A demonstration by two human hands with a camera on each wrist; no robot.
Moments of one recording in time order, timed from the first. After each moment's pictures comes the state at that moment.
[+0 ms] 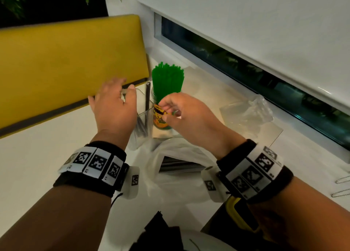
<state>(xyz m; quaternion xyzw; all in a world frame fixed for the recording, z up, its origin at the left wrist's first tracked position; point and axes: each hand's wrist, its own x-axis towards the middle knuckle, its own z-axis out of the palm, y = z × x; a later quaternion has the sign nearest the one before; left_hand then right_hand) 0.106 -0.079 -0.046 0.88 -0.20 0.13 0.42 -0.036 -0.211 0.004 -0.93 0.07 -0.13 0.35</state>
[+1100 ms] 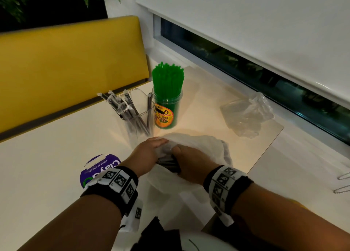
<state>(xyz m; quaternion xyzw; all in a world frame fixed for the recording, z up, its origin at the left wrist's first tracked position) 0.066 -0.079 -0.152 0.83 -0.41 -0.21 0.32 -0.062 -0.212 -0.128 -0.98 0.07 0.07 0.16</state>
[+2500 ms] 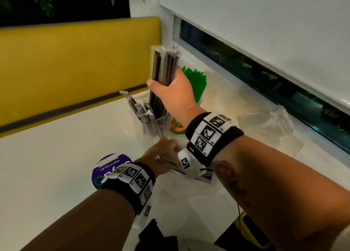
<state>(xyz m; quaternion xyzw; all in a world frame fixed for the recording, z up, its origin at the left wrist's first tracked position) 0.088 -0.095 -0.165 0.86 -0.33 -0.30 0.24 0.075 -0.177 0.007 -0.80 0.15 -0.23 0.53</state>
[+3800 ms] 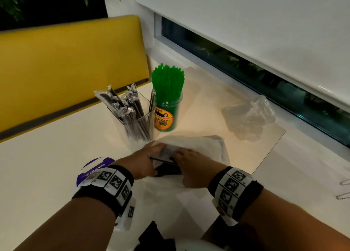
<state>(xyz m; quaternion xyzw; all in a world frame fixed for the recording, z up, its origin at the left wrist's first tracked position) 0.081 -0.076 -0.158 0.79 -0.42 -0.35 0.27 -0.064 -0.226 -0.120 -0.98 0.05 0.19 0.09</state>
